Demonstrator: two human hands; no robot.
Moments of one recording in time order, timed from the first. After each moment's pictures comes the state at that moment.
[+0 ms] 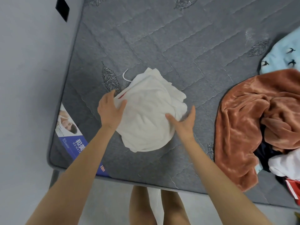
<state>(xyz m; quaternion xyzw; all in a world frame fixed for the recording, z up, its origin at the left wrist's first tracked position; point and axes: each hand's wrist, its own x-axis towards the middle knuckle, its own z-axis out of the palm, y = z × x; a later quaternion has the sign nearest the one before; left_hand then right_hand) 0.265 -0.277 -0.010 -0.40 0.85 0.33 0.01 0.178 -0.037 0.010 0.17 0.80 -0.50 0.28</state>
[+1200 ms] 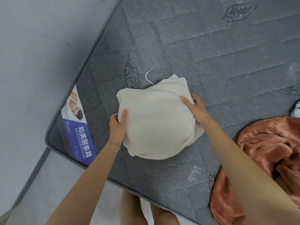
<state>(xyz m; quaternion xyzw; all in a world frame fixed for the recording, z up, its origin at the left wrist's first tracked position) 0.302 -0.247 -0.033 -0.64 0.46 0.61 -0.06 0.045 -0.095 -0.031 -0.03 0.83 -0.31 0.46</state>
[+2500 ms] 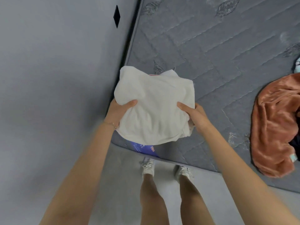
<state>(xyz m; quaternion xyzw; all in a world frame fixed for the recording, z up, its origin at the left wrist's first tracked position) 0.413 -0.417 0.098 -0.48 0.56 0.68 0.01 0.279 -0.174 0.130 0.11 0.71 -0.54 0.44</state>
